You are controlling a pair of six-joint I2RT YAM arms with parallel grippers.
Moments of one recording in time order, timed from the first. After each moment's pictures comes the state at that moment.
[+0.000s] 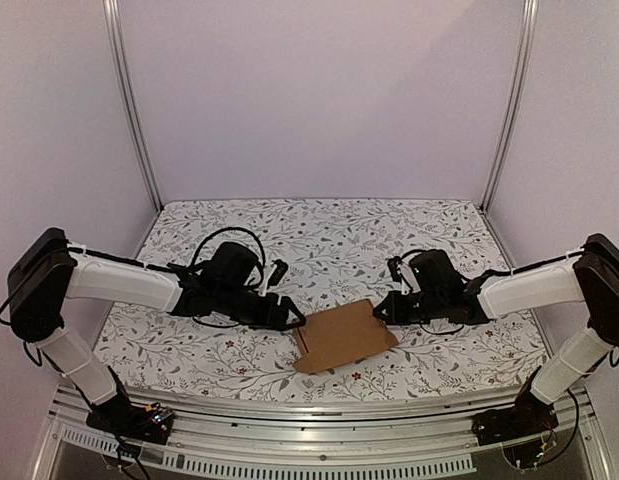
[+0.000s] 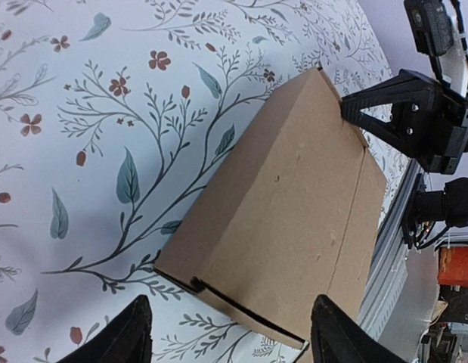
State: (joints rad) left arm -0.82 1.61 0.80 0.01 0.33 -0.59; right arm 0.73 1.57 0.68 0.12 -0.14 0.64
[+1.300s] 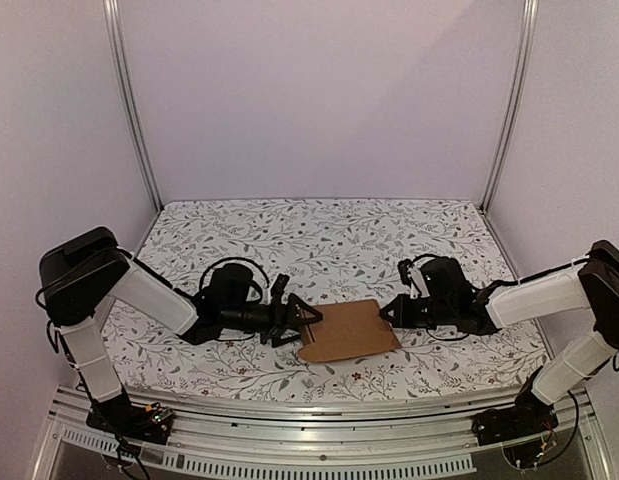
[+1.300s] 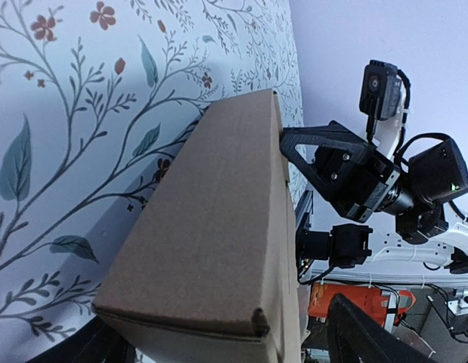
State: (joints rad) left arm -0.82 1.81 0.63 0.72 0.52 -1.13; right arm 0.71 1.52 0.56 0.26 -0.14 0.68
